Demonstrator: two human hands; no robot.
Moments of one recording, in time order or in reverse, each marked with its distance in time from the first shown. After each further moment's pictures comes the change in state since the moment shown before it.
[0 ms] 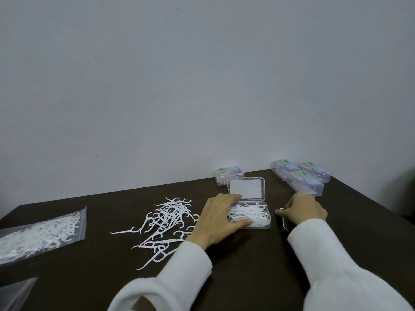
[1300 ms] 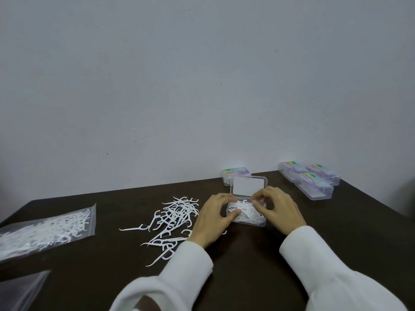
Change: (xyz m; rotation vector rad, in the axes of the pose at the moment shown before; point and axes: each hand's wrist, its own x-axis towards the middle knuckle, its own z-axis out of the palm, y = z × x) left_hand -0.008 -0.025 0.001 -0.195 0.120 -0.123; right_hand -0.017 -0.025 0.026 0.282 0.118 -0.730
